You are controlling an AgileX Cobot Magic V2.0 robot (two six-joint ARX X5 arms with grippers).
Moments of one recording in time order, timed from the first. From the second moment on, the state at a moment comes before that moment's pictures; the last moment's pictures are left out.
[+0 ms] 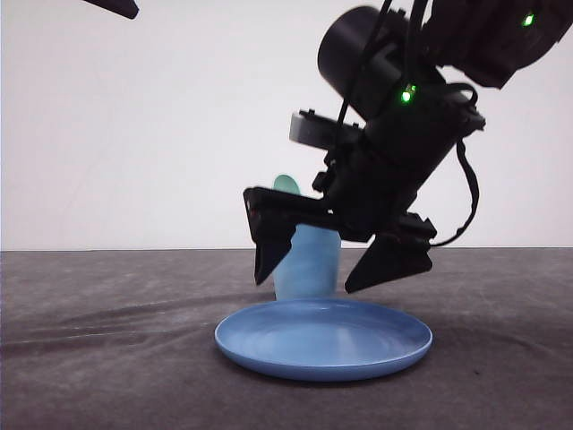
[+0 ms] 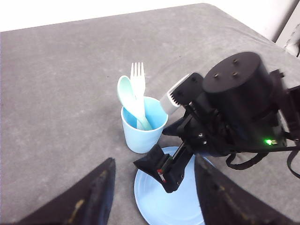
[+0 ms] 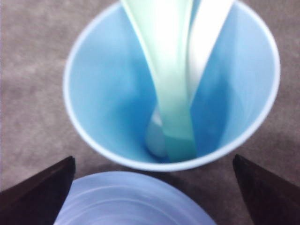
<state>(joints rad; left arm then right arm) -0.98 0.86 0.85 -0.42 -0.33 -0.27 0.71 1.71 0.85 0.12 0.05 0.38</state>
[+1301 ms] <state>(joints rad) -0.98 0.86 0.85 -0.42 -0.33 -0.25 0.67 1.77 0.91 0.18 0.03 0.38</state>
